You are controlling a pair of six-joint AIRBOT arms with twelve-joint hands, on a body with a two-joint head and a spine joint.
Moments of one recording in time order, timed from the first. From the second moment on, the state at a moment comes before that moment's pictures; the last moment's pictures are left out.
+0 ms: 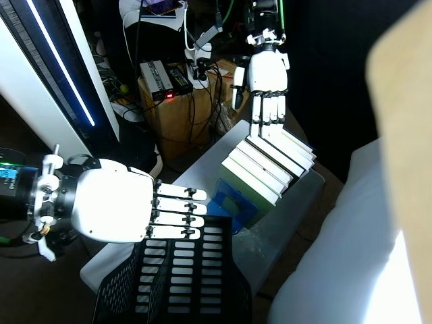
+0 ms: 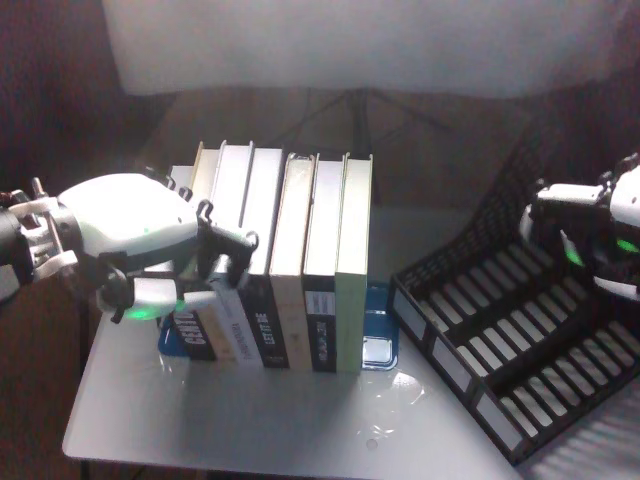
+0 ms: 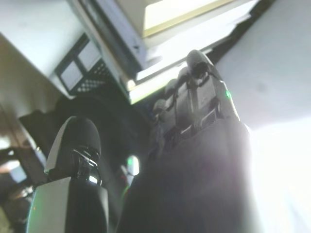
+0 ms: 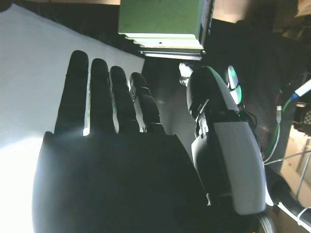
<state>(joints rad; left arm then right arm) 0.53 -1.12 1.37 0.49 -0.58 0.37 -0.73 -0.90 1.12 -0.18 0.49 -0.63</state>
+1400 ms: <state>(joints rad) 0.49 -1.12 1.36 0.46 -0.59 0.40 -0.69 -0.91 1.12 -0.13 0.56 -0.63</state>
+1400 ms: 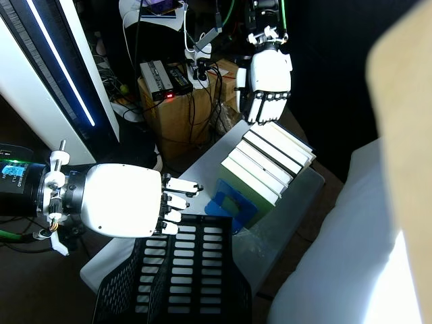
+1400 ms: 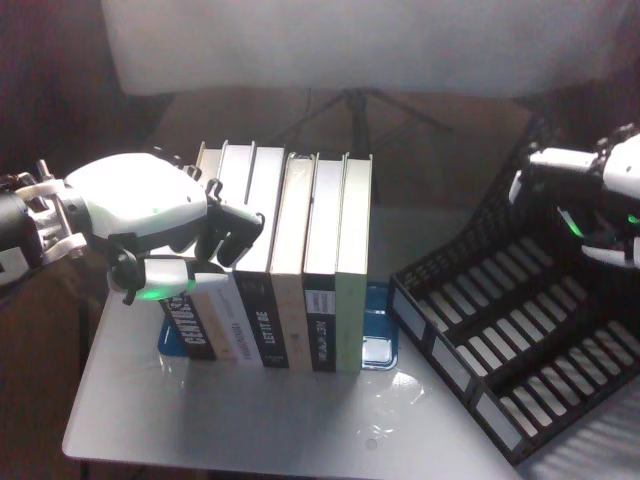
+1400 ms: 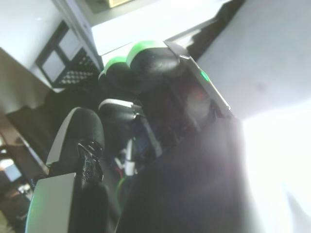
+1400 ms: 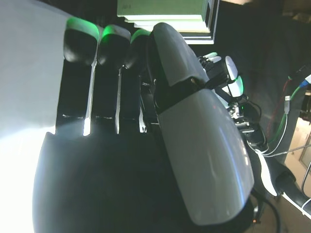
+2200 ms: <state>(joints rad) 0.49 -1.09 1.35 0.41 -0.63 0.43 -0.62 -0.91 1.15 -0.07 0.71 -0.61</state>
